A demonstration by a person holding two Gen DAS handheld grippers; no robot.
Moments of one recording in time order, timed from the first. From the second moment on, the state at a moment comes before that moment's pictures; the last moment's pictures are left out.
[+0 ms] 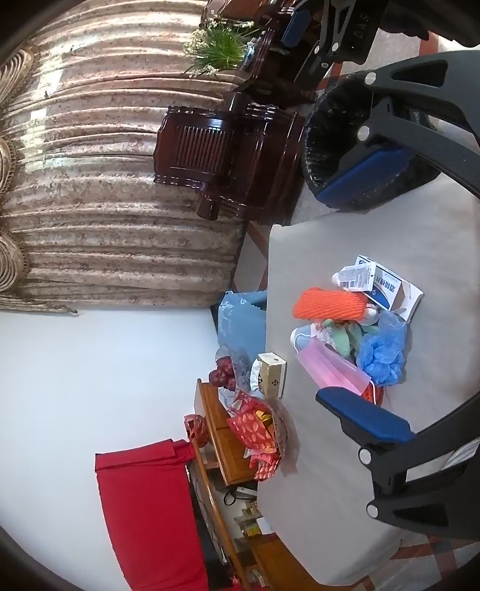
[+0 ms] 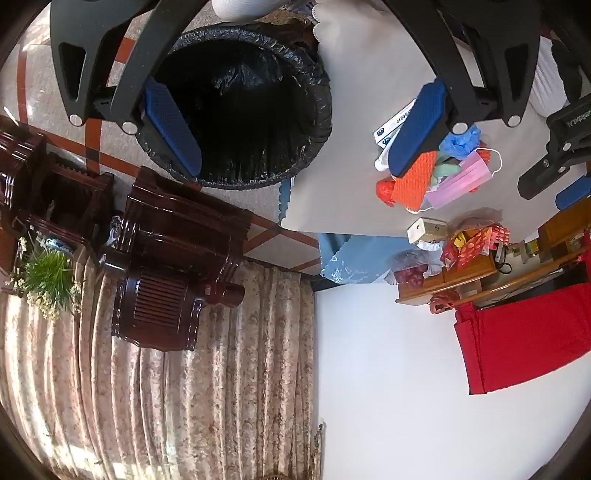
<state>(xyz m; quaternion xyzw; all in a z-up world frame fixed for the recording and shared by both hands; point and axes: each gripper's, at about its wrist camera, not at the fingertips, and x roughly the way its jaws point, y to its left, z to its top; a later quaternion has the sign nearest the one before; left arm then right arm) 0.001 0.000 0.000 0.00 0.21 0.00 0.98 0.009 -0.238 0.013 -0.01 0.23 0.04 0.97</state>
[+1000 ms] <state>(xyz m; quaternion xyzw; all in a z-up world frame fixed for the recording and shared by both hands) 0.002 -0.007 0.000 0.00 0.21 0.00 0.98 0.017 -0.243 0.007 -0.01 0.24 0.03 0.97</state>
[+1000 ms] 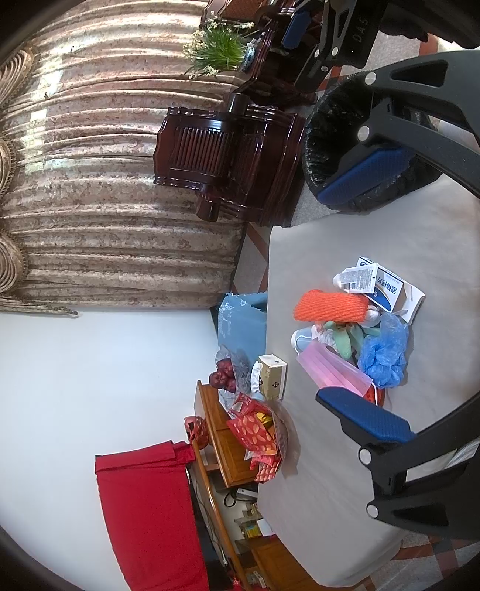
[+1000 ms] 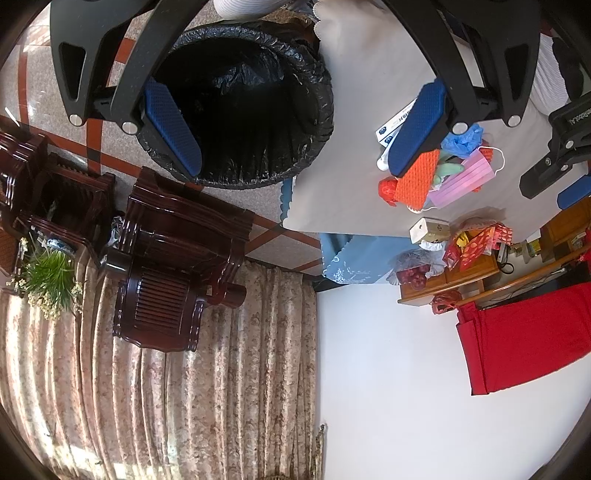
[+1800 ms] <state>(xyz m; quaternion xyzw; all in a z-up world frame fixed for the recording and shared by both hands) 0.001 -0.006 0.001 0.00 0.21 0.00 0.98 0.016 -0.242 0.006 -0.01 0.24 0.03 0.97</state>
